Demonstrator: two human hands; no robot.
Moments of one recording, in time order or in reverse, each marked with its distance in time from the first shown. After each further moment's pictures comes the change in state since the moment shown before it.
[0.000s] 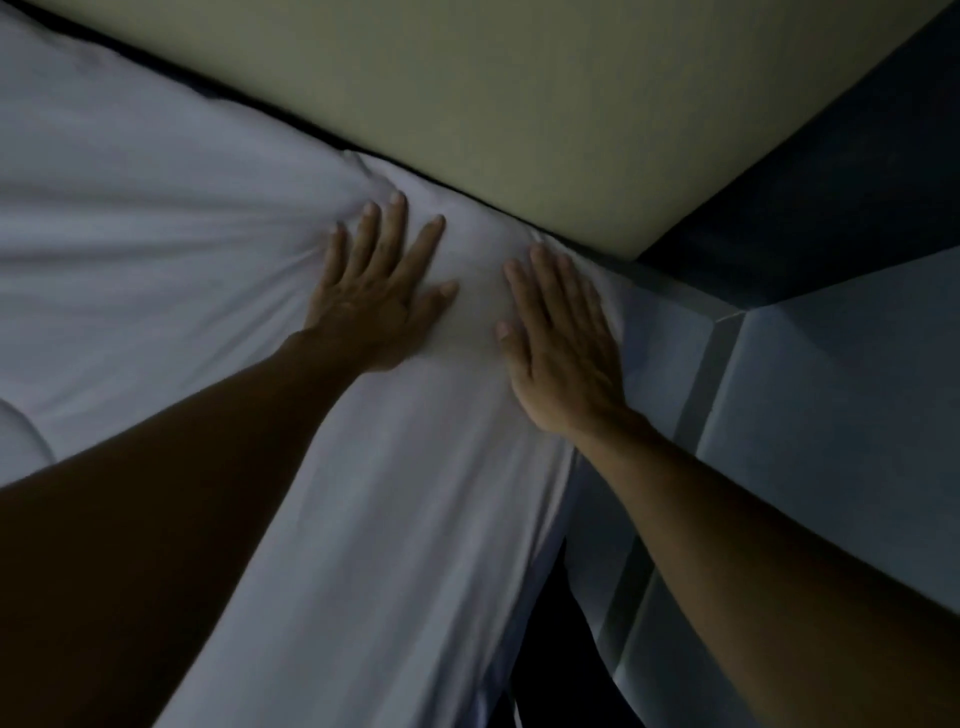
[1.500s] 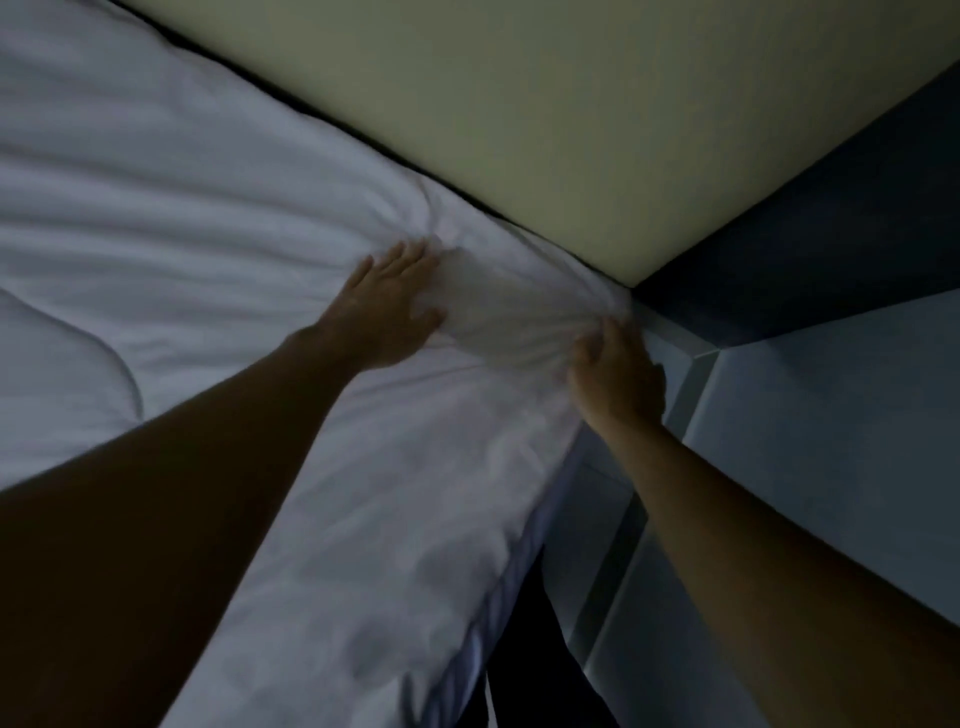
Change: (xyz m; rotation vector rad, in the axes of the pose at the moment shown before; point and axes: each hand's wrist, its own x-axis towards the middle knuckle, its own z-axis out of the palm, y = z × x) left_hand -0.054 -0.026 -0.047 -0.261 -0.078 -0.016; right_hand -0.026 -0.014 -0.056 0.161 -0.187 0.592
